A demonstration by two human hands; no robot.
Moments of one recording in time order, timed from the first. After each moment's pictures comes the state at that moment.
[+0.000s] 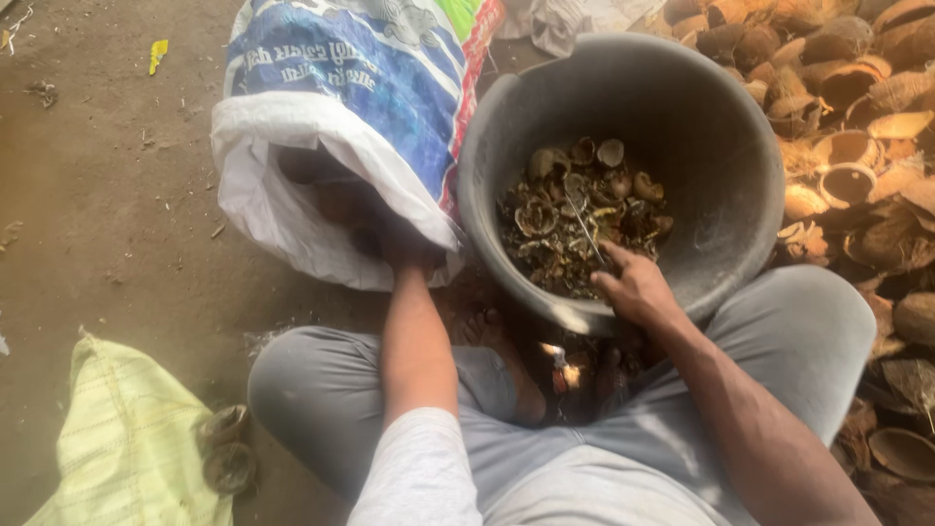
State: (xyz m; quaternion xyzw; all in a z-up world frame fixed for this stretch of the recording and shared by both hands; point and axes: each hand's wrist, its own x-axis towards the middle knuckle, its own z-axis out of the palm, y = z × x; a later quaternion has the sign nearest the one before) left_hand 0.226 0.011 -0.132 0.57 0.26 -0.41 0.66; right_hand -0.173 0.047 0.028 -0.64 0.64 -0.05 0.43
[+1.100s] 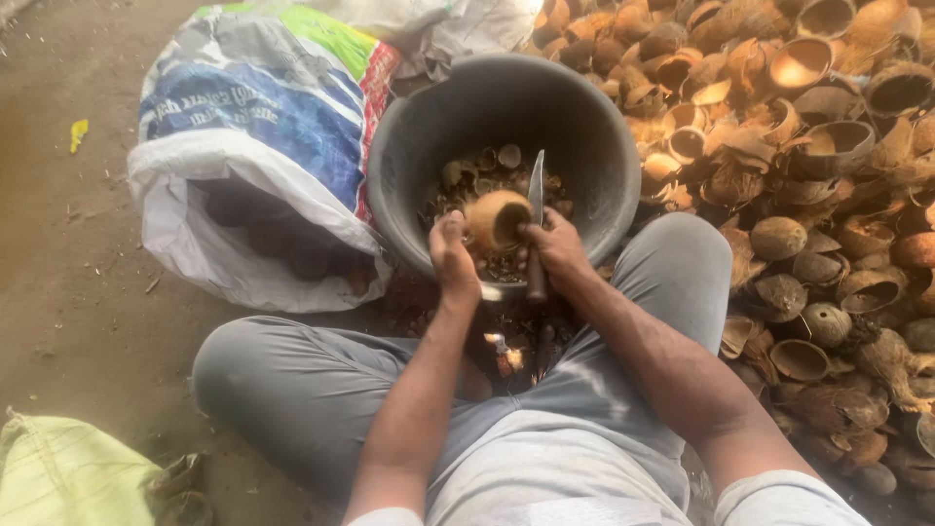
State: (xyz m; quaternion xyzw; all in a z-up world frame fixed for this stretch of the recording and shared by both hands) left_hand -0.028 0.091 0.052 0.54 -0.17 -0.54 0.62; right_hand -0.188 0.066 0.065 -0.28 0.57 -0.38 0.67
